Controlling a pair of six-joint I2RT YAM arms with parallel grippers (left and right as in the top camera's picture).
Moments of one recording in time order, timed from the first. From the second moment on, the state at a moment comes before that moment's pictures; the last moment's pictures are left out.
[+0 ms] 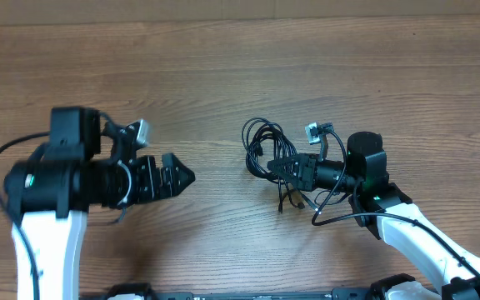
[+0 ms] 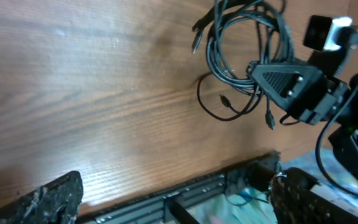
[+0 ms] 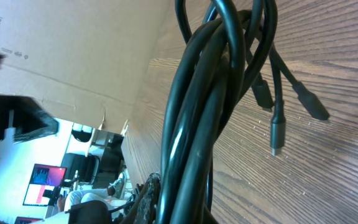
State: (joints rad) left arm 0.04 1.14 1.35 -1.45 0.58 -0.17; right arm 0.30 1.32 0.50 0.35 -0.92 0.70
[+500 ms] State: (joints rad) left arm 0.04 0.74 0.93 -1.13 0.48 -0.26; right arm 0.30 1.32 0.50 0.38 -0.93 0.71
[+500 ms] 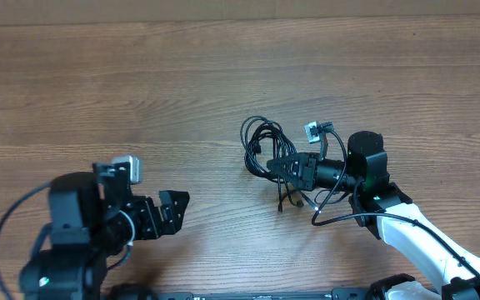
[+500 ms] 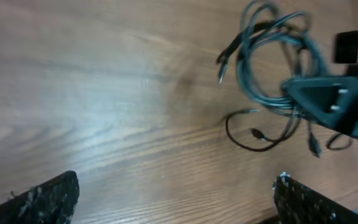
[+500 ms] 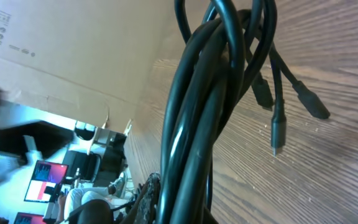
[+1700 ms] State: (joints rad) left arm -0.09 0.93 0.68 -0.56 0.66 -0.62; right arm 0.41 1.32 0.50 0.59 -0.84 1.03
